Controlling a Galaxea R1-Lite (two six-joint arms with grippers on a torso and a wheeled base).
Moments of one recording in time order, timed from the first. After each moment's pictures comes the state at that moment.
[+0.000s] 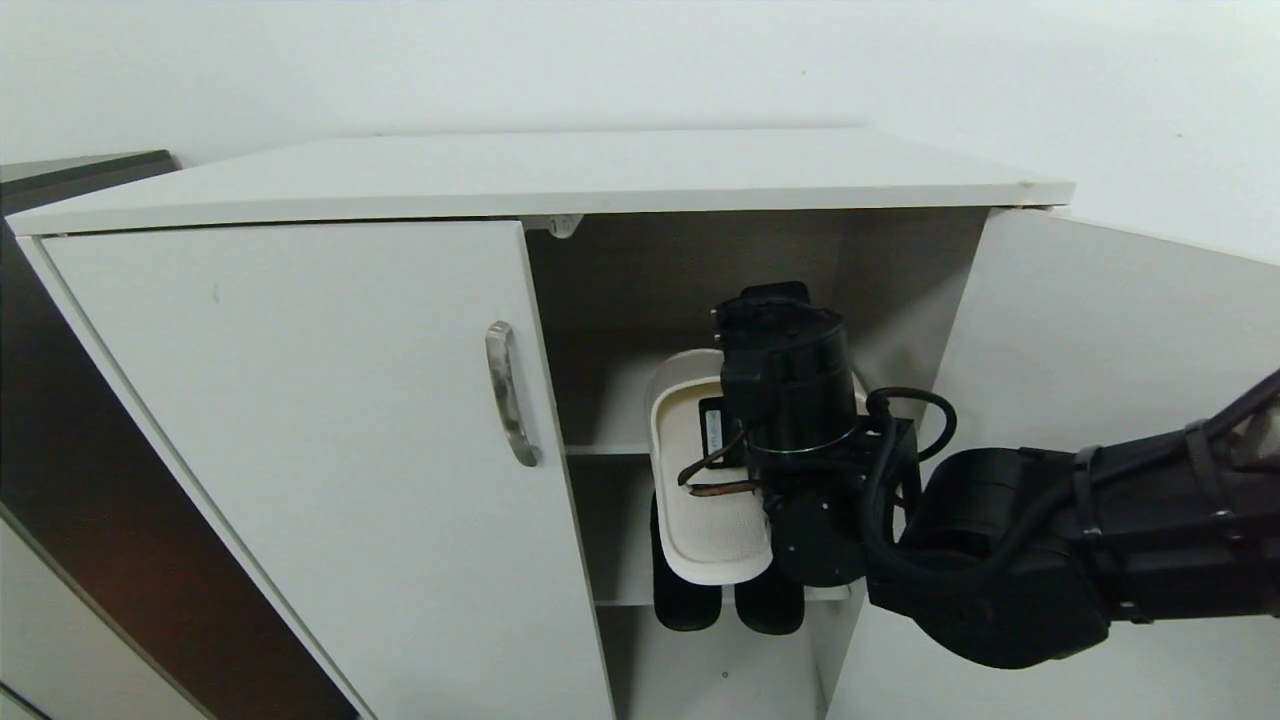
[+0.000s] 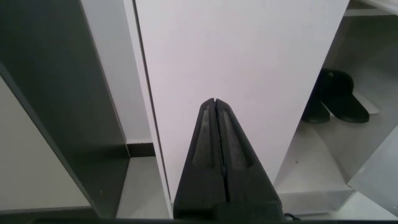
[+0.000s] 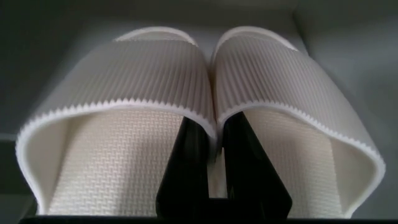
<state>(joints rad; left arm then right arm) 0.00 0.00 0.00 0.00 -0.01 0.00 0.92 1.96 -1.27 -0.46 -0.88 0.14</state>
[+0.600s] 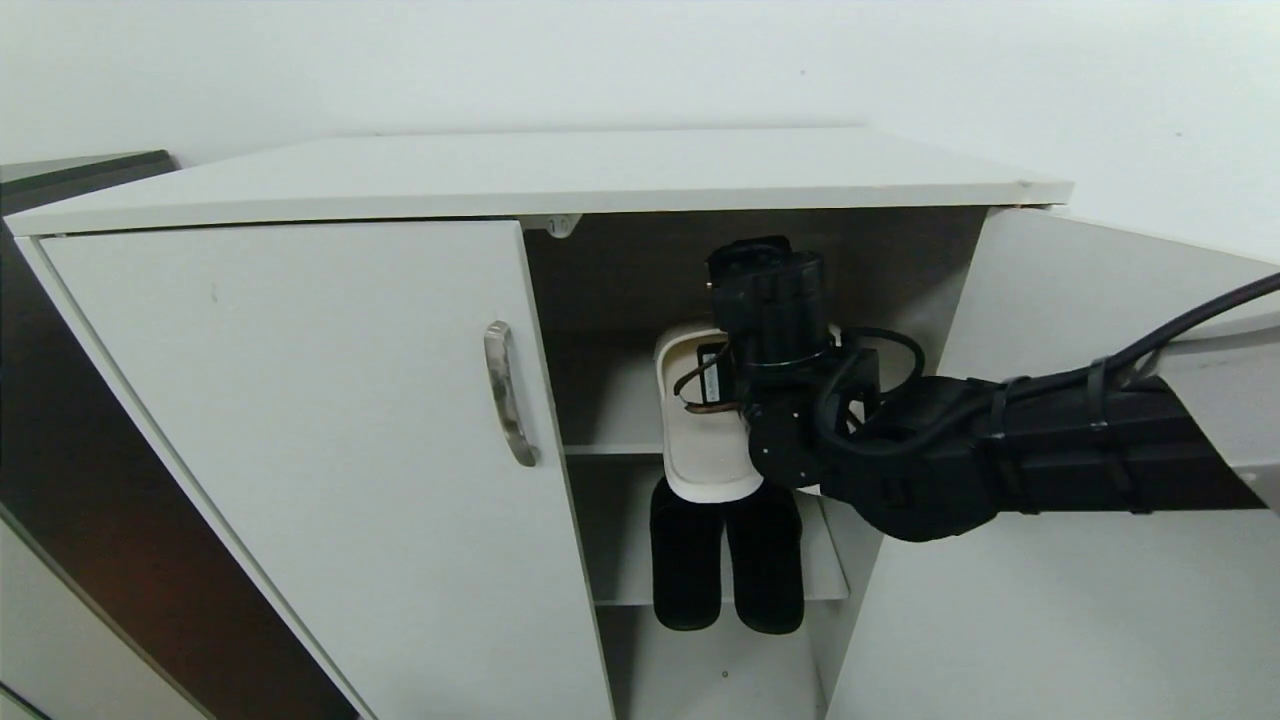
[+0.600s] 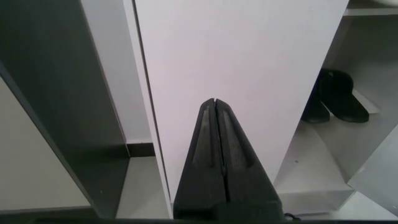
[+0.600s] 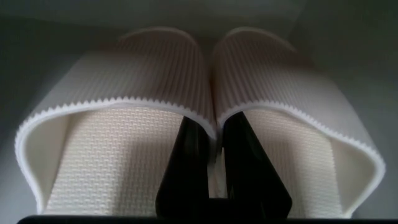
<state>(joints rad) 0.00 0.00 0.00 0.00 -0.01 0.00 0.83 2.08 -1.54 -0.36 -0.83 0.07</state>
